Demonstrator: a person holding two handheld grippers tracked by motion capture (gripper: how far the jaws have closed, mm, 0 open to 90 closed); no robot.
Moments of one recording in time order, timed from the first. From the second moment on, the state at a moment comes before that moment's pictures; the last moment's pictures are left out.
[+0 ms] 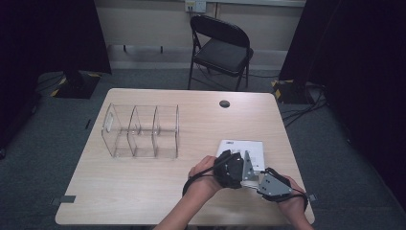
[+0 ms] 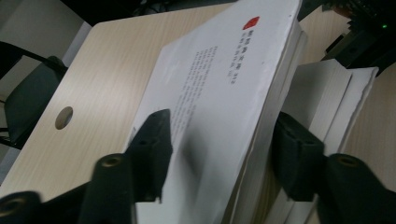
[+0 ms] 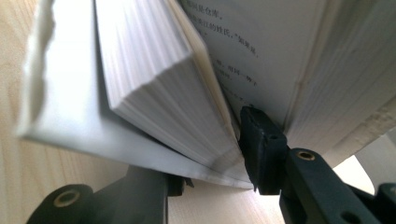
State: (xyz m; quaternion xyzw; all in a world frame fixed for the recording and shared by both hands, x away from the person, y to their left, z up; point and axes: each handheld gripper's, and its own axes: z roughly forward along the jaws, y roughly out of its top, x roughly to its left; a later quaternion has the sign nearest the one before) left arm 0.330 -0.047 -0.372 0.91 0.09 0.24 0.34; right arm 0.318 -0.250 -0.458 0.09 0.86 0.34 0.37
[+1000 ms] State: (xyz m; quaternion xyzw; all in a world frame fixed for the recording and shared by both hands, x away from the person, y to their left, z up) left arm 0.345 0.058 -0.368 0.87 0.18 0.17 0.42; right arm 0.334 -0.256 -0.433 0.11 0.87 0.34 0.33
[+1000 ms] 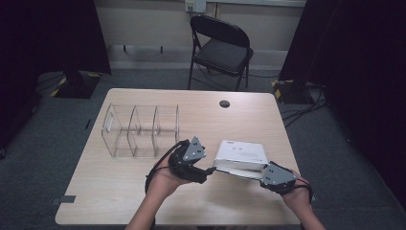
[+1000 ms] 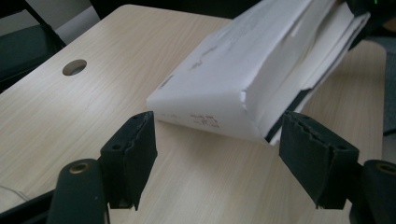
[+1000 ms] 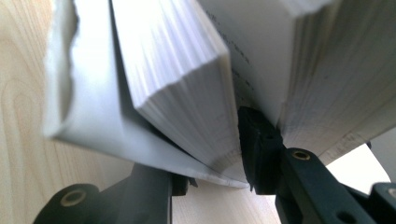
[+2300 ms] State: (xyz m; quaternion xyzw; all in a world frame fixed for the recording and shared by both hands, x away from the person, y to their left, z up) left arm 0.363 0.074 -0.485 0.91 0.22 0.14 0.32; right arm 0.355 -0.247 -0.369 0.15 0.93 0.31 0.17
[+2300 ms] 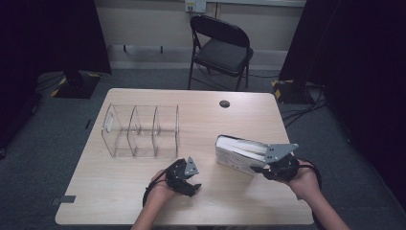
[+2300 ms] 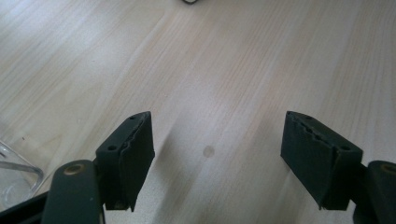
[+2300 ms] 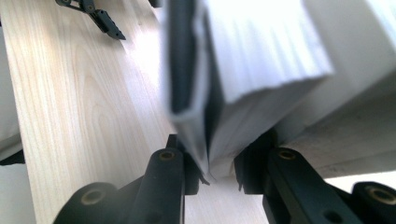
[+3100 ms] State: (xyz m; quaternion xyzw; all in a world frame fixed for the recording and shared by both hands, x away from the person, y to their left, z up) left arm 0.368 0.081 -0.492 0.90 0.26 0.10 0.35; right arm 0.370 -0.254 -0.361 0.19 0.93 0.31 0.11
